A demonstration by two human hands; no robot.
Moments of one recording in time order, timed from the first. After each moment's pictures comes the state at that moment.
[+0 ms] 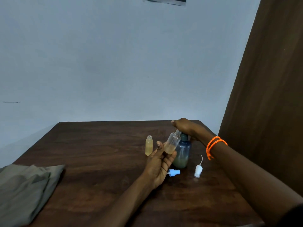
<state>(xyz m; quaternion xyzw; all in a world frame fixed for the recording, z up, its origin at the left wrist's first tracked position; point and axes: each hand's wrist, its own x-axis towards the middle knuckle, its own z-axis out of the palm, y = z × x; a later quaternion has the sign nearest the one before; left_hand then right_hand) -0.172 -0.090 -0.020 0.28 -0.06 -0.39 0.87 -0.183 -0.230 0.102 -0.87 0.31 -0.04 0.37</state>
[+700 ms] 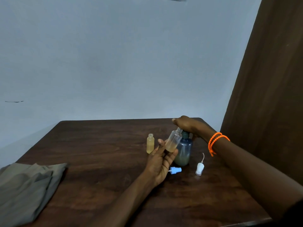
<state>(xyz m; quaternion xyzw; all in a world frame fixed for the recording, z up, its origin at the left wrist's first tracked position) -0.172 -0.090 -0.023 0.28 -0.06 -0.39 0.88 -0.180 -0.232 0.101 -0.88 0.31 -0.02 0.36</state>
